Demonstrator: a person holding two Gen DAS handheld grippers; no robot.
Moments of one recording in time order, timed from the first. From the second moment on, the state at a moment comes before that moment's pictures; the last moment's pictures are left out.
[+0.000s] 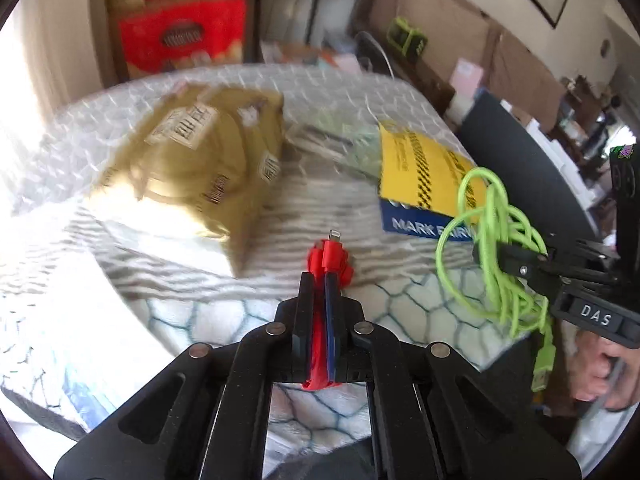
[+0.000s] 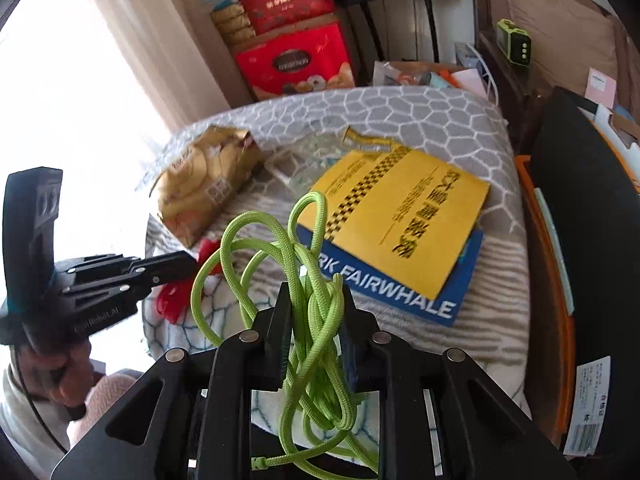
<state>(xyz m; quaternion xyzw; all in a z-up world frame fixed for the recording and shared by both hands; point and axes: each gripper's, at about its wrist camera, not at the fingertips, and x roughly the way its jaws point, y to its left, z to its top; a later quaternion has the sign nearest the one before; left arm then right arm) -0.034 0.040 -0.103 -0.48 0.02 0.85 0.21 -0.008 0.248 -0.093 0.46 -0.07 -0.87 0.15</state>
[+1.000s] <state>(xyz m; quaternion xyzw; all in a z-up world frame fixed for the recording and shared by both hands) -0.028 0.067 -0.109 -0.49 0.07 0.85 0.19 0.031 0.228 -0.091 0.48 0.05 -0.87 0.14</state>
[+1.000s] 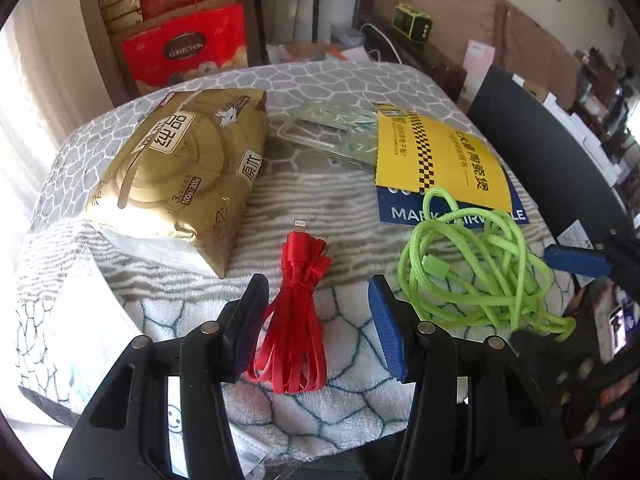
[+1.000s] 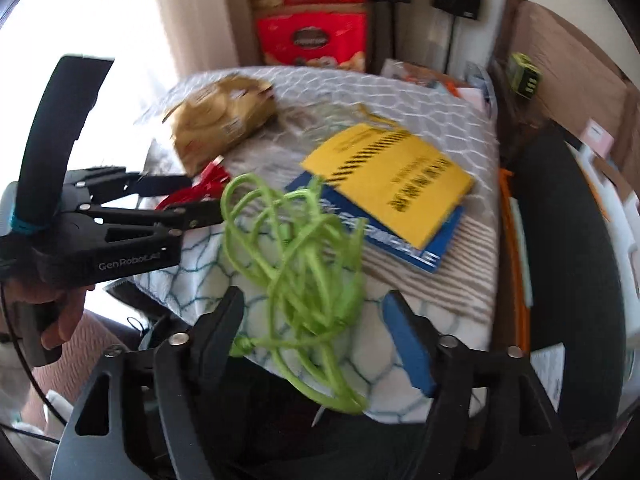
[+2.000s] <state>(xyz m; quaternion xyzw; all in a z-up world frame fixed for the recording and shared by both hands) -0.031 0.075 -0.125 -0.46 0.09 0.87 0.13 0.015 0.221 -0.097 0.39 0.08 -0.90 0.16</state>
